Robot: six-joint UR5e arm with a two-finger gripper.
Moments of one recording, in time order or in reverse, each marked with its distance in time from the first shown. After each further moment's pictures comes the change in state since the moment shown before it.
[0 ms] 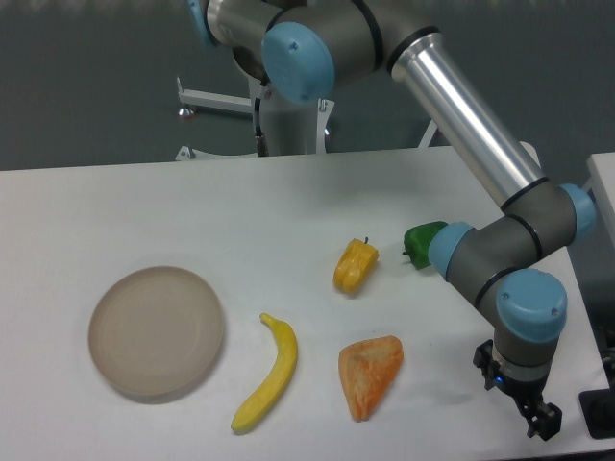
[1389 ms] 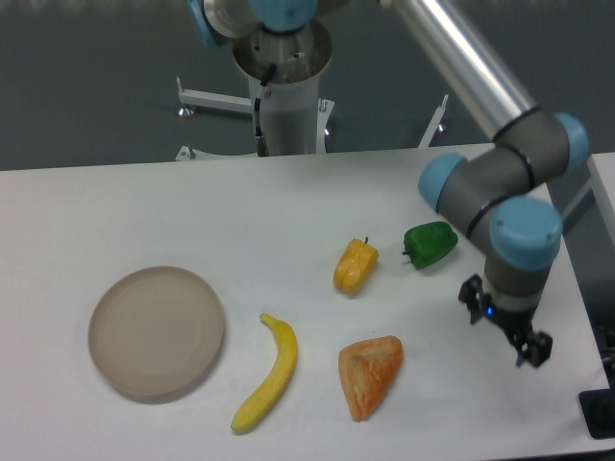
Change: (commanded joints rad) arm 0.086 0.419 -0.569 -0.005 -0.011 -0.002
